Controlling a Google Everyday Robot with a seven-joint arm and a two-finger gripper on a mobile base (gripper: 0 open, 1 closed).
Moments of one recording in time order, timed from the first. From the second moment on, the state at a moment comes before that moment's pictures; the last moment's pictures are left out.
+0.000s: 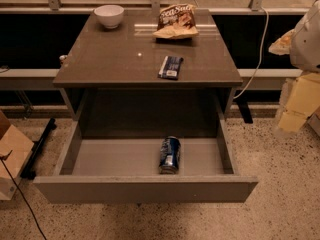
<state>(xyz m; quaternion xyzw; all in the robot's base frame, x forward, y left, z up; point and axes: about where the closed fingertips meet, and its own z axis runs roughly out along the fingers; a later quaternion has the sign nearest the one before) 0.438 -0.217 0.976 -0.60 0.78 -0.03 0.16</state>
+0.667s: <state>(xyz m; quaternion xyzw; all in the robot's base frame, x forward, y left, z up) 0.449 -0.200 0.967 -0.58 0.79 -0.02 0.18</state>
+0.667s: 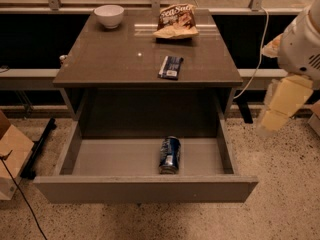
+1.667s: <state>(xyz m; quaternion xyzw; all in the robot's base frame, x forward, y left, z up) 0.524 -0.131 0.868 -0.43 0.87 0.06 0.21</state>
